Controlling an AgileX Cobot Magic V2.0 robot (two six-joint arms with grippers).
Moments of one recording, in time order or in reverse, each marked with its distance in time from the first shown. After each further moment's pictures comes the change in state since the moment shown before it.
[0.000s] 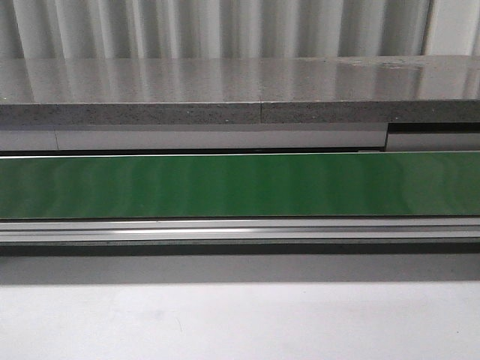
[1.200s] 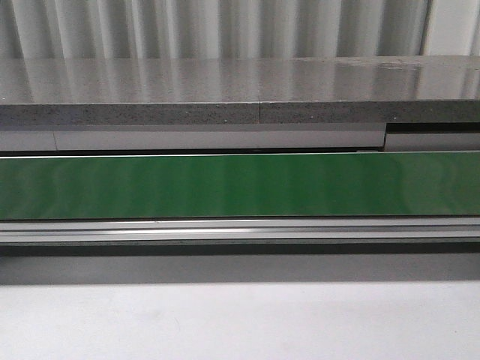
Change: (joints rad) left arm 0.072 -0.712 0.700 0.023 -0.331 -0.004; right arm 0.000 0.000 0.000 0.000 0.000 0.000
